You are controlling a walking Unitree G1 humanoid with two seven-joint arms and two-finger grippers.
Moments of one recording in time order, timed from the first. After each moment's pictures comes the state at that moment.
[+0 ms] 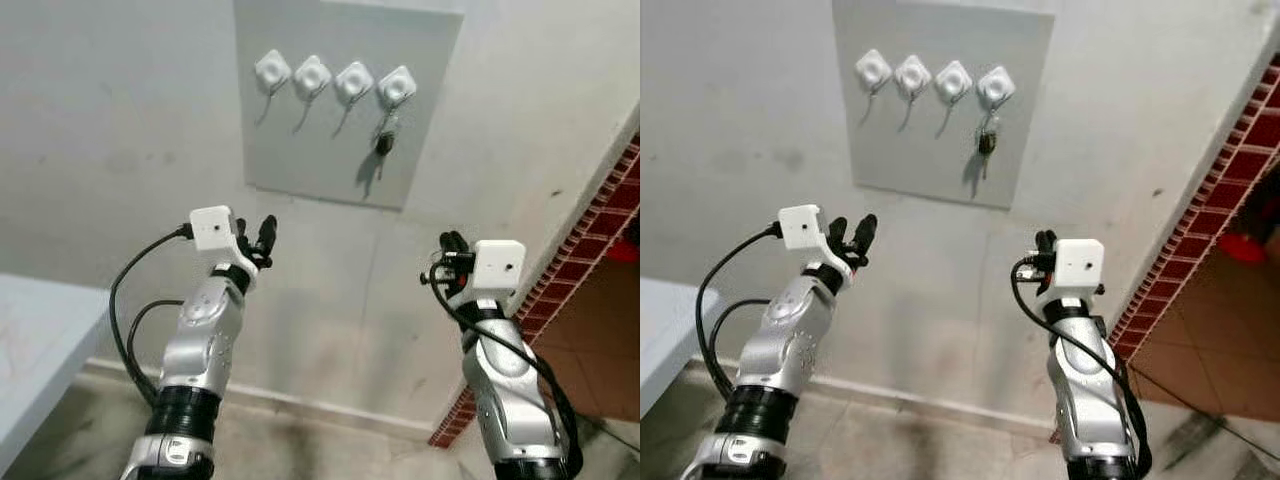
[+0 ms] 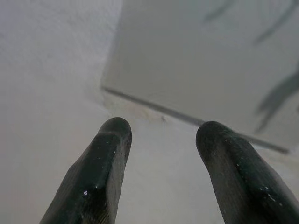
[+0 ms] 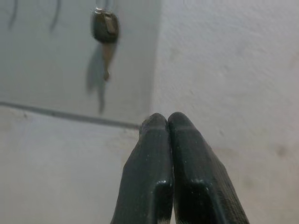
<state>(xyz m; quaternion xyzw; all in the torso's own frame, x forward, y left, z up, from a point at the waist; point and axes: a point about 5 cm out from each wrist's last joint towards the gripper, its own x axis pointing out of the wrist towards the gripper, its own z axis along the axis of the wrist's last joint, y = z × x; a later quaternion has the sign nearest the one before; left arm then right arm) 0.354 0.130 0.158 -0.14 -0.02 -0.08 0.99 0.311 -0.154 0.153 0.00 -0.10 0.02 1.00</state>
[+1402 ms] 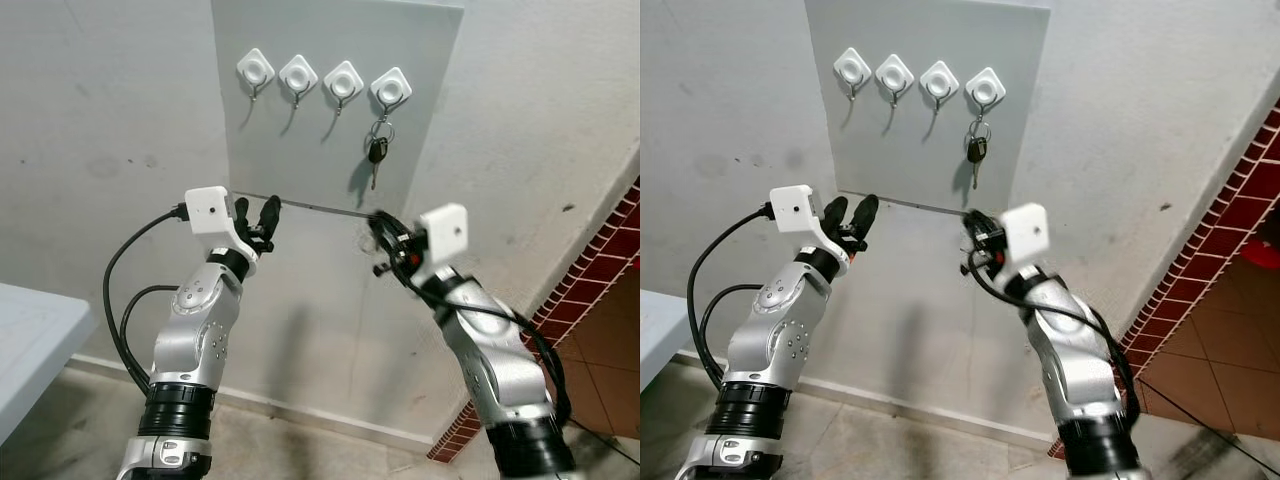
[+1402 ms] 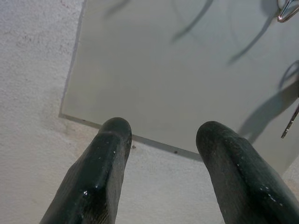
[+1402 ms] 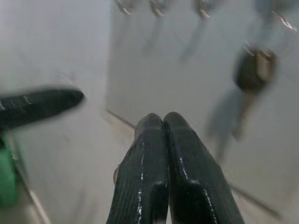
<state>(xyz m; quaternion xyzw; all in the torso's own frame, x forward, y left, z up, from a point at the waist) 0.350 0.119 0.189 -0.14 -0.06 -0.13 0.98 0.332 -0.104 0.204 0.00 -0.12 0.30 0.95</state>
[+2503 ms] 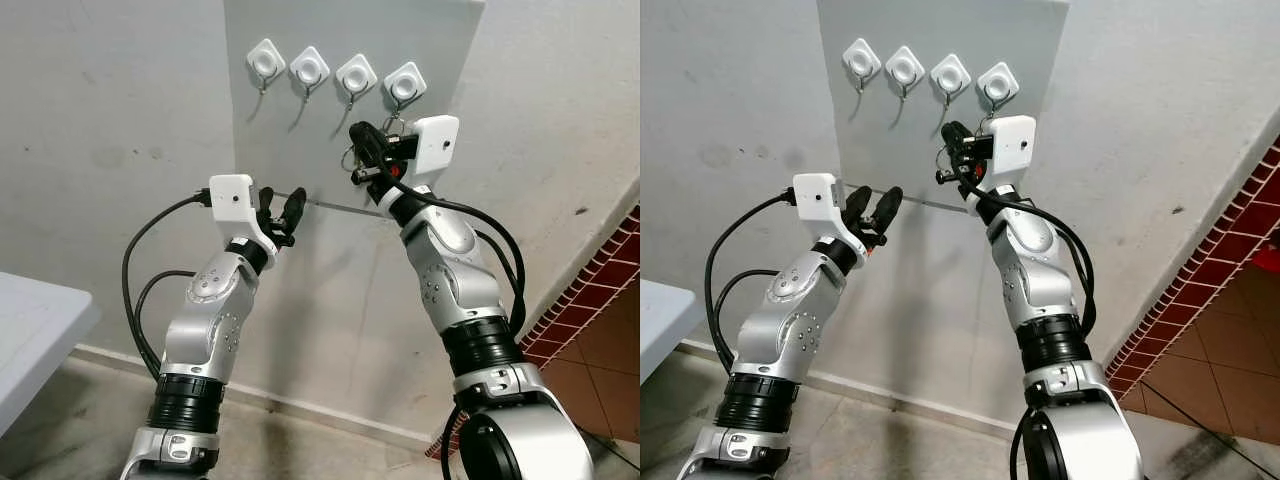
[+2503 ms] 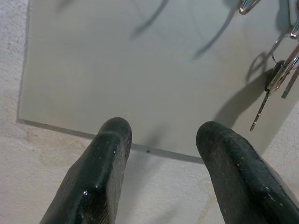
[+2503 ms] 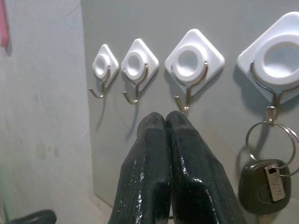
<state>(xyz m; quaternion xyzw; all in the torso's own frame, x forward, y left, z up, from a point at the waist) 0.350 0.098 0.202 -0.13 -0.06 -0.18 0.97 0.379 -0.081 0.258 0.09 -0.20 0.25 0.94</state>
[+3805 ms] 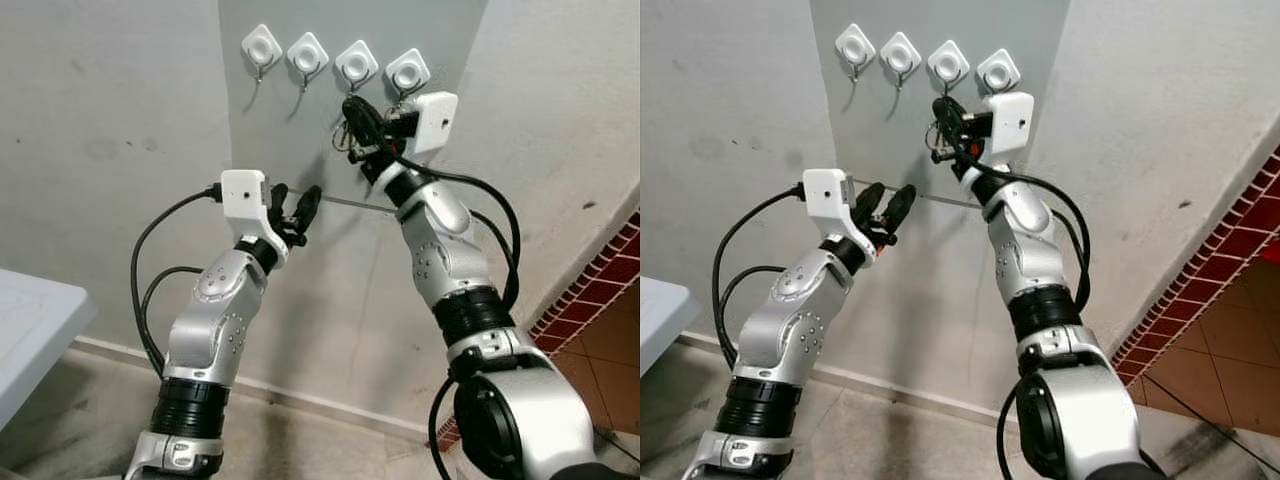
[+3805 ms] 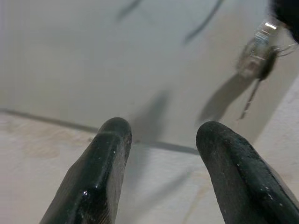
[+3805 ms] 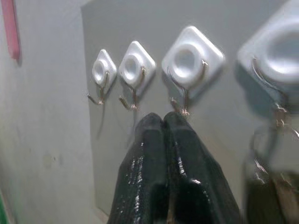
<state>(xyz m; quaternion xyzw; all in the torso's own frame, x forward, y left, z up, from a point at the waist) 0.342 0.092 0.207 -0.13 -0.06 -0.20 0.97 0.387 -0.087 0.260 0.09 -0.23 0.27 0.93</state>
